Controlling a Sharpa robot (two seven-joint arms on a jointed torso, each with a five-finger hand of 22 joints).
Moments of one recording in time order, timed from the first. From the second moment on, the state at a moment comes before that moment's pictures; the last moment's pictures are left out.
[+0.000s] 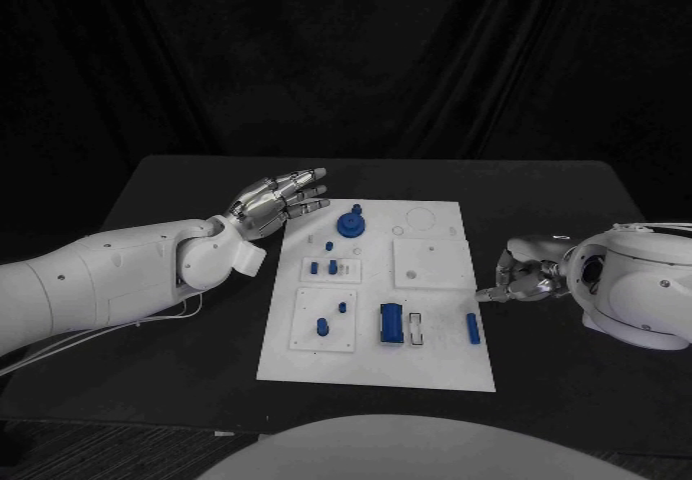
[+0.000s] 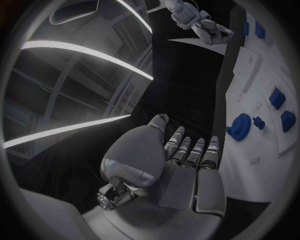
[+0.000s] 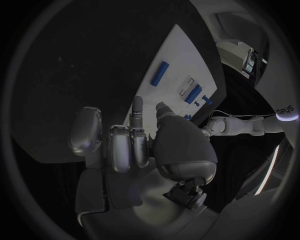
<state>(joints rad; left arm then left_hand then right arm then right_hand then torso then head) 1.16 -0.81 -0.21 1.22 0.07 0.32 0.57 1.34 0.28 -0.09 0.08 0.52 0.37 0.15 0.11 0.05 0.04 0.13 0.22 0.03 0.06 0.23 0.12 0.03 0.13 0.10 0.29 0.04 0.14 1.31 -1.09 -0.21 1.87 -1.39 0.09 -0.59 1.08 -0.01 -0.01 0.25 0.19 1.06 0.01 0.56 0.24 1.47 -0.04 1.57 1.31 1.47 -0.11 1.52 1.31 0.10 1.47 0.00 1.11 1.31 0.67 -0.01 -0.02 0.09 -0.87</state>
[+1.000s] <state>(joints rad) 1.16 -0.82 -0.21 1.23 0.07 0.32 0.57 1.34 0.27 -0.08 0.08 0.52 0.37 0.15 0.11 0.05 0.04 0.13 0.23 0.03 0.06 0.23 0.12 0.02 0.13 0.10 0.30 0.04 0.14 1.22 -1.05 -0.21 1.86 -1.32 0.09 -0.61 1.10 0.01 -0.03 0.23 0.21 1.05 0.04 0.42 0.25 1.46 -0.04 1.57 1.31 1.47 -0.10 1.52 1.31 0.10 1.47 0.00 1.11 1.31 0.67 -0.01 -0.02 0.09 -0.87</state>
